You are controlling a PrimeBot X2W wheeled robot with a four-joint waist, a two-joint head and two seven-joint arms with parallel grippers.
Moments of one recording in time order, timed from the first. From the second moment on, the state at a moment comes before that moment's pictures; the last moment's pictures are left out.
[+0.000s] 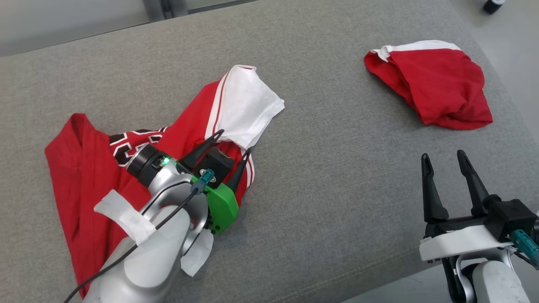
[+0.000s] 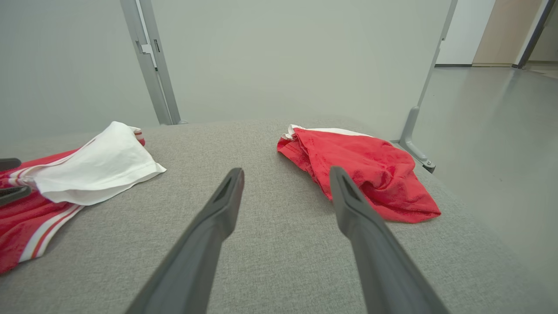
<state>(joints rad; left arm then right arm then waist) -0.56 0.17 -0.59 0.50 -0.06 -0.11 -0.03 -0.07 -0.05 -0.05 0.04 0.09 0.13 -0.26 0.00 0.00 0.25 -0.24</state>
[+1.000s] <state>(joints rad) -0.69 0.11 -0.68 0.77 -0.04 -0.09 -0.17 -0.06 -0.05 -0.04 0.05 0.10 0.13 -0.26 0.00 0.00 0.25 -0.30</state>
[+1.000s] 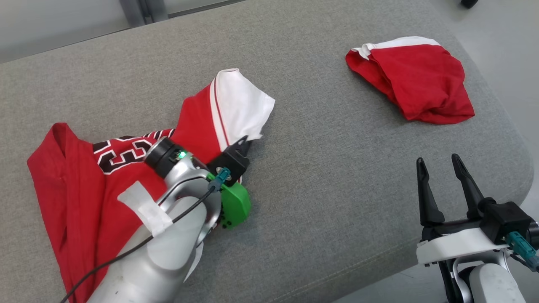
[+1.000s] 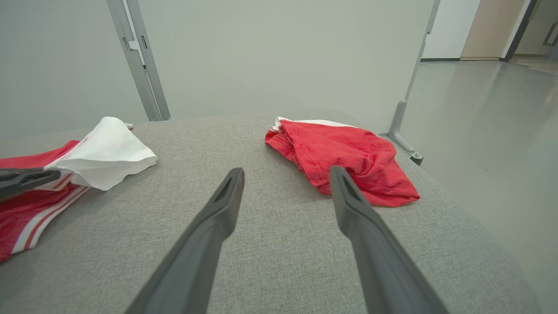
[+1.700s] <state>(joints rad) -0.51 0.07 -0.84 0.65 -0.21 -0.13 -0.22 -0.05 -0.05 -0.05 0.07 0.11 0.13 -0.26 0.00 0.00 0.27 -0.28</state>
